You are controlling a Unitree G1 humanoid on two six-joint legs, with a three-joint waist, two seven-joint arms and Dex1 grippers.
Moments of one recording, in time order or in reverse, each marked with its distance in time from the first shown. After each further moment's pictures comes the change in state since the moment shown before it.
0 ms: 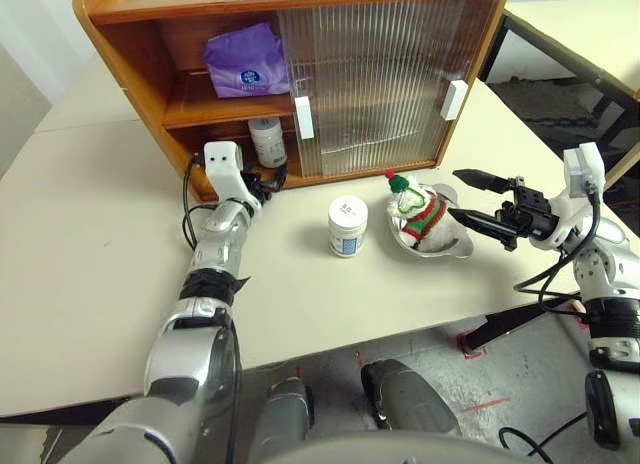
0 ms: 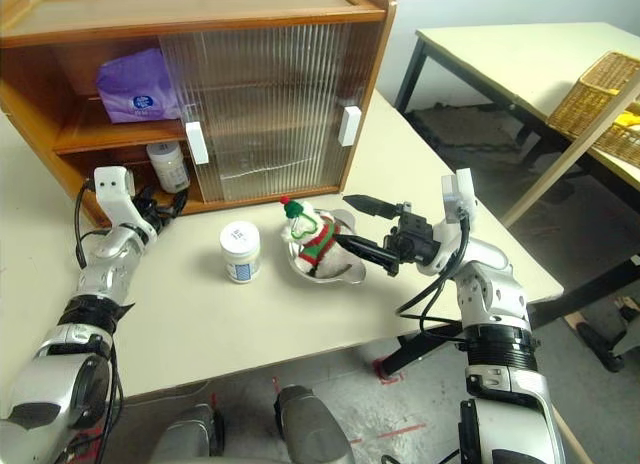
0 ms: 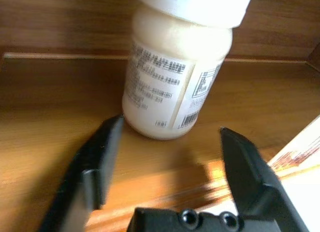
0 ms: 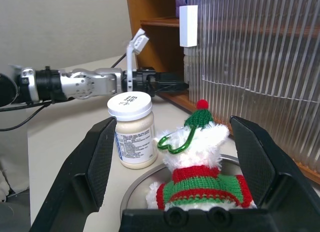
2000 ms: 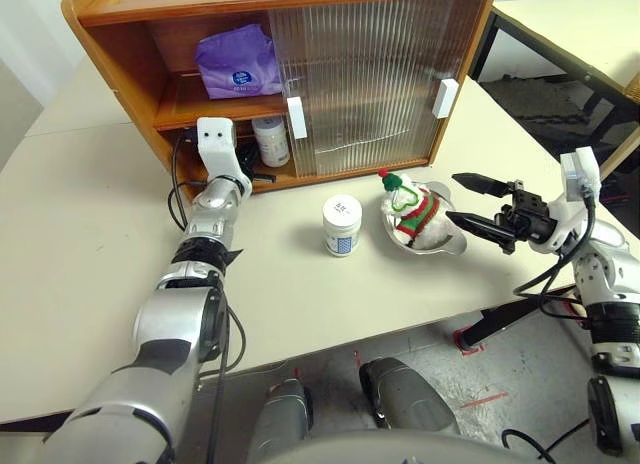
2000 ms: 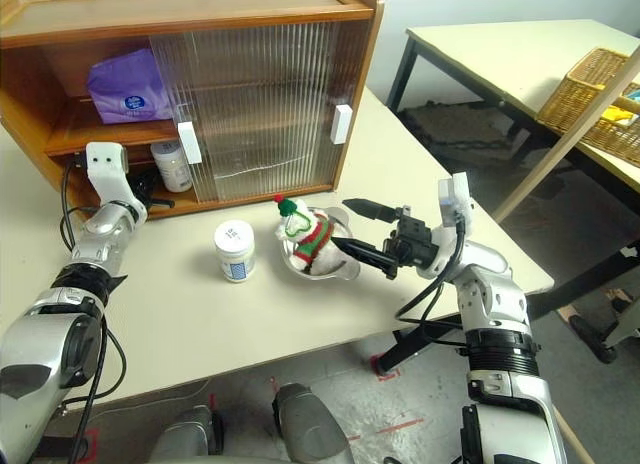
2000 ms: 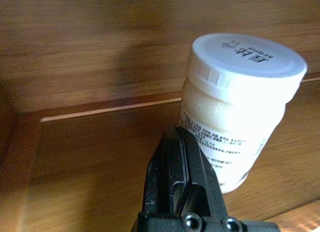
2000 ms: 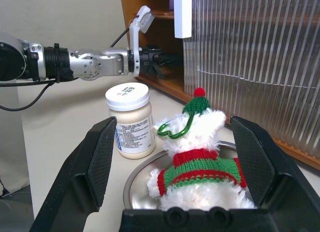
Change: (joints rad) left arm -0.239 0.068 -0.026 0.352 0.111 -0.157 0.047; right arm 0.030 -0.008 0.010 -0.024 -0.003 -0.001 -0.027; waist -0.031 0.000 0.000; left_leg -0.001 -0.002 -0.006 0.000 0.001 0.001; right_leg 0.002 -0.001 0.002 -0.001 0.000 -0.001
